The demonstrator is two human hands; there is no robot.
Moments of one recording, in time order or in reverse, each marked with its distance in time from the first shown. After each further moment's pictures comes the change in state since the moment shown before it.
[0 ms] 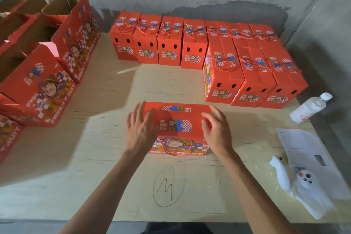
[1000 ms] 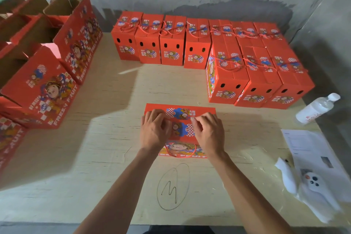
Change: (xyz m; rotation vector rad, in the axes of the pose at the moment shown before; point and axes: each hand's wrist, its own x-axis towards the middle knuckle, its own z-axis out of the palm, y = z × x) left_hand 0.014 0.009 0.034 -0.174 0.105 0.021; right_hand 0.005 -0.015 0.039 -0.141 0.146 -0.148
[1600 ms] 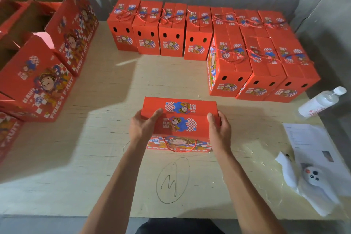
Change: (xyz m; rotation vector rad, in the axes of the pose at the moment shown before) left_hand 0.007 -0.024 -0.012 -0.532 -0.166 -0.857; right_hand -0.016 0.011 -0.011 0.701 -0.084 0.836
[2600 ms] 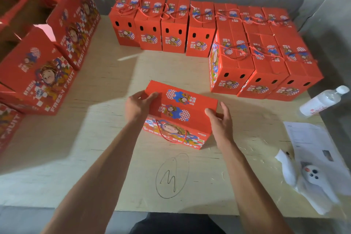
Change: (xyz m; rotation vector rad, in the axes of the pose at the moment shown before) left_hand 0.051 0.013 -0.001 0.127 0.123 0.141; right_hand 0.018 -0.002 0.000 0.065 -0.037 0.172
